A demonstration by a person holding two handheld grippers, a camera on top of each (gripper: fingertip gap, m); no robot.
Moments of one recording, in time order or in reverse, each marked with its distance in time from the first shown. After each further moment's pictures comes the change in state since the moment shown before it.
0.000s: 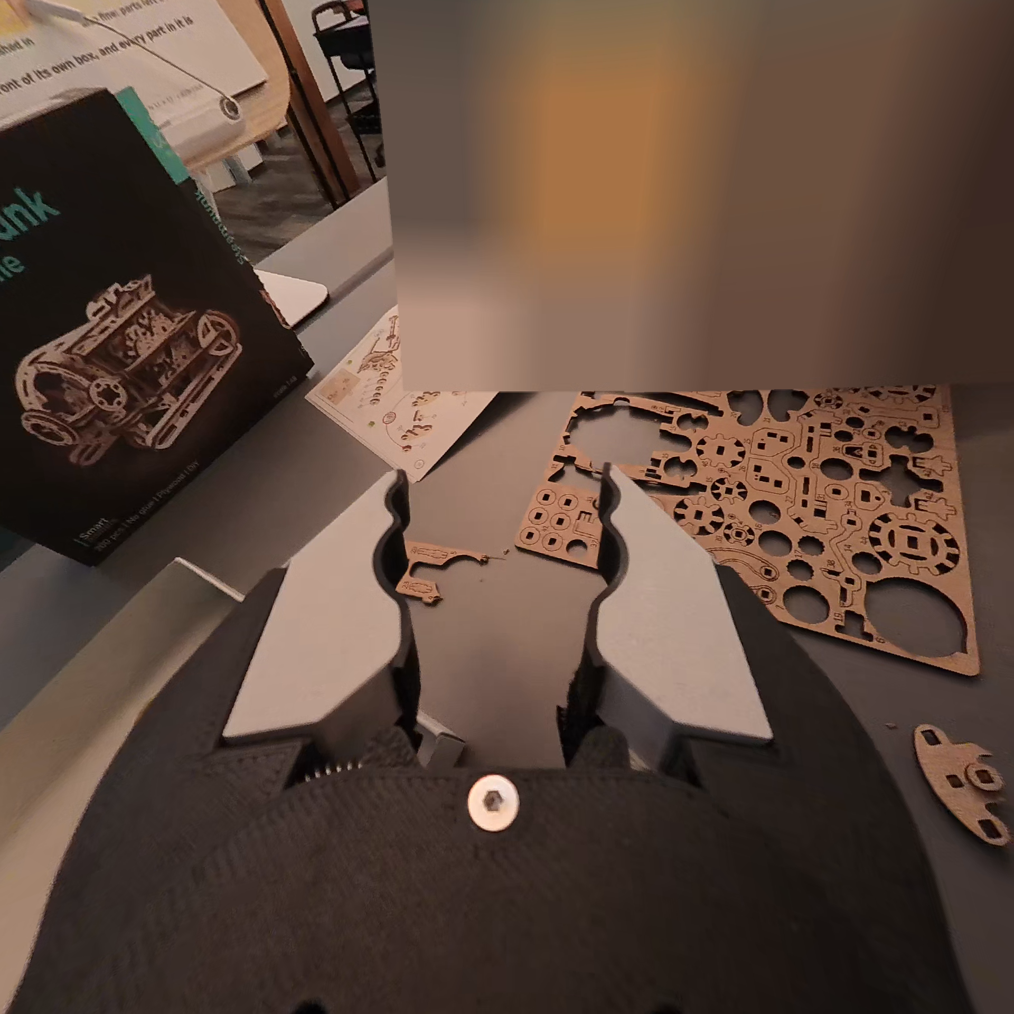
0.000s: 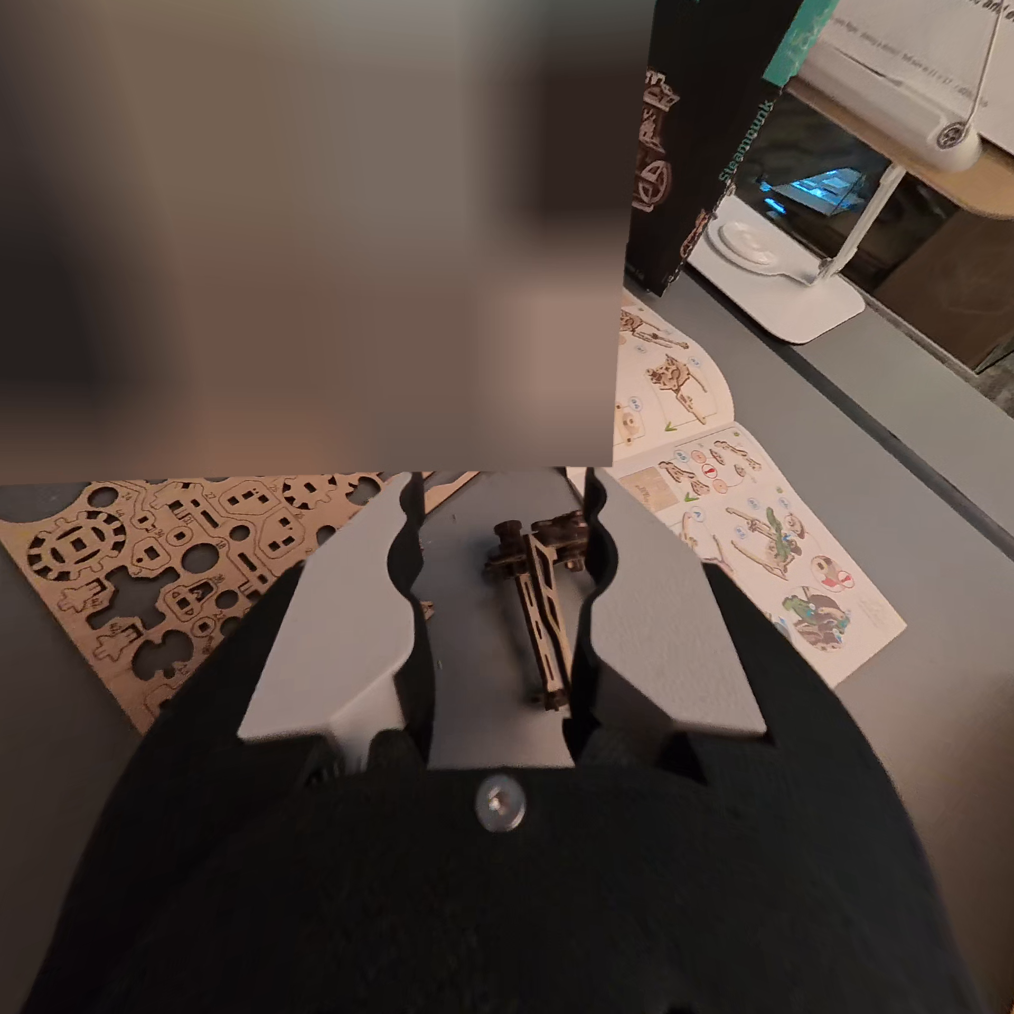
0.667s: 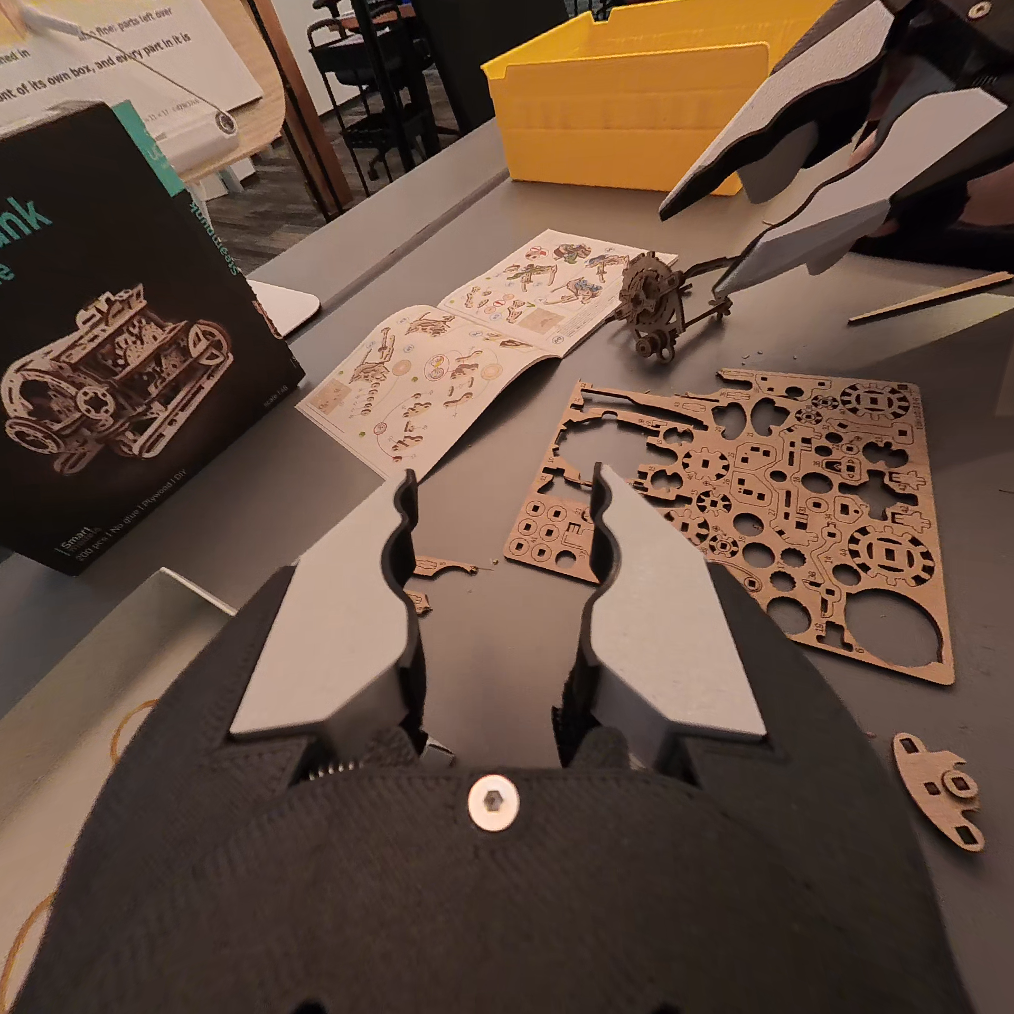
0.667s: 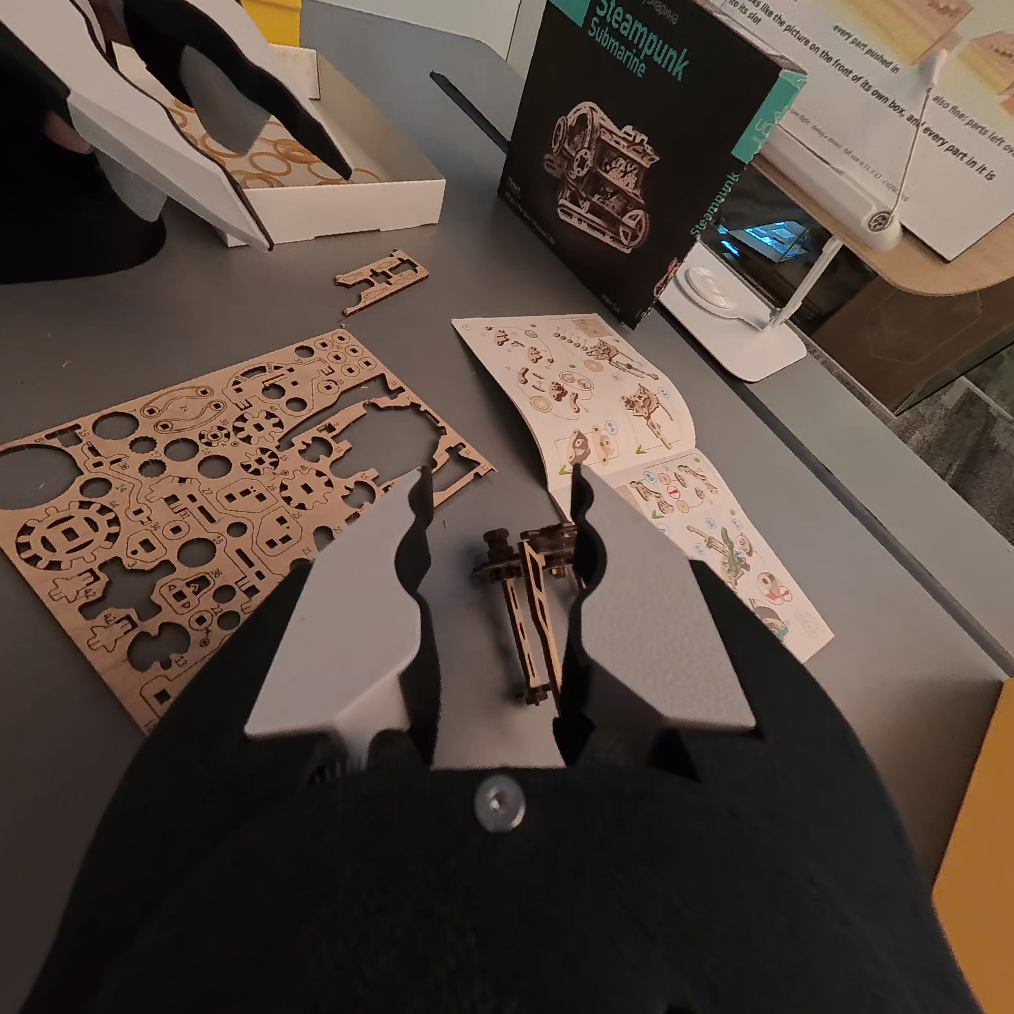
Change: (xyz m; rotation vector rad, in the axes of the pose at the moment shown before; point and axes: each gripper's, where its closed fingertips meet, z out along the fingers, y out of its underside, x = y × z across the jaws) left arm 0.002 -0.005 0.001 0.024 0.015 -0.018; right arm 0.000 -0.012 -0.010 0.023 0.055 -0.093
